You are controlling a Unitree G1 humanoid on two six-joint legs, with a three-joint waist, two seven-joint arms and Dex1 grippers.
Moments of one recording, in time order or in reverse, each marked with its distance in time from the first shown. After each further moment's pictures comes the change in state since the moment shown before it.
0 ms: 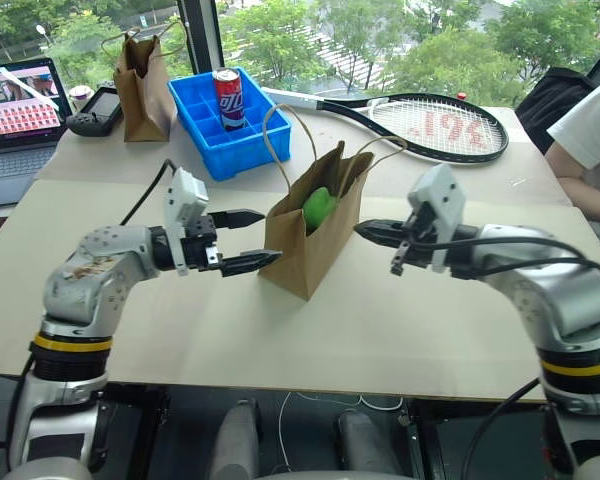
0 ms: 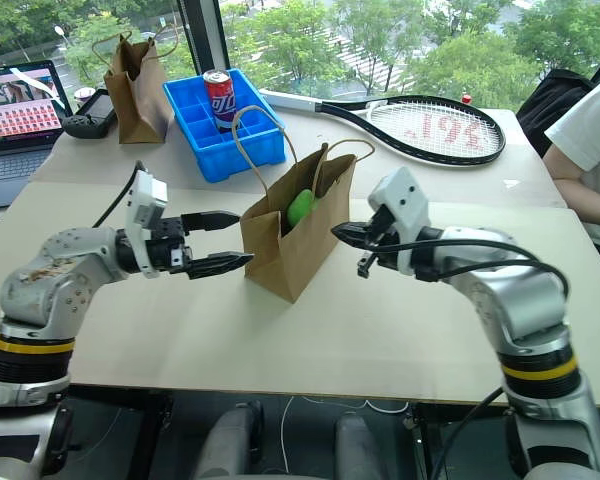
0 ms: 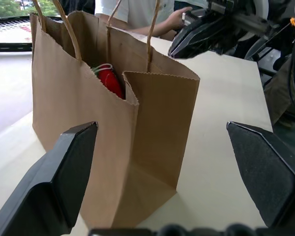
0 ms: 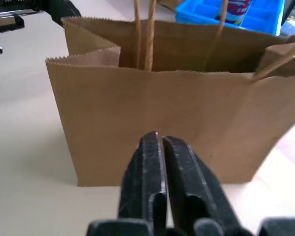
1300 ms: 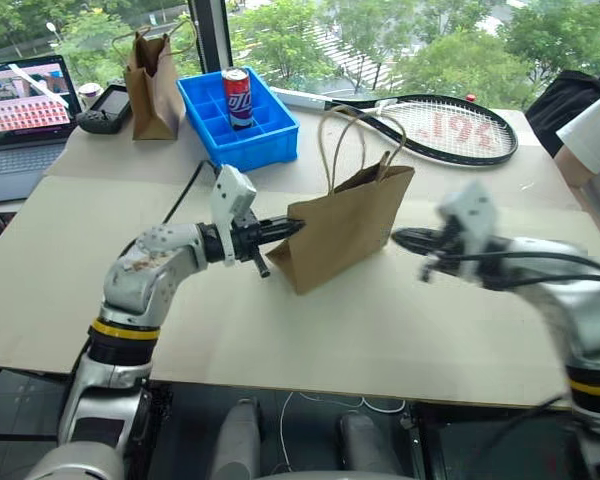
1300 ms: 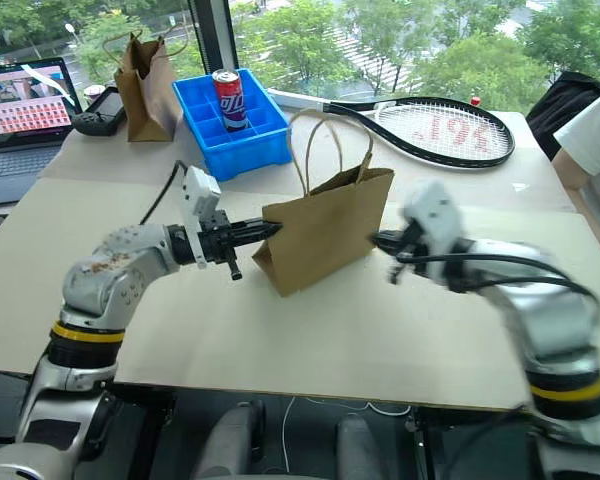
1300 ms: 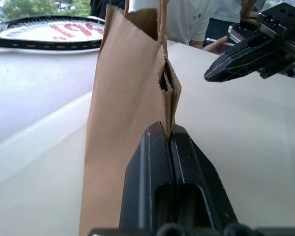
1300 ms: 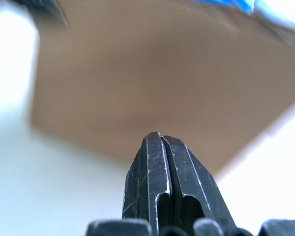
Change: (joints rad) left arm -0.125 -0.107 -0.098 0.096 0.067 -0.049 0.080; right arm 0.205 -0.225 -0.228 -0.046 -0.056 0.036 0.103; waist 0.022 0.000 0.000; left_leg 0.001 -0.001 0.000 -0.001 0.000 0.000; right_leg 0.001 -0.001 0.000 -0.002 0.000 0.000
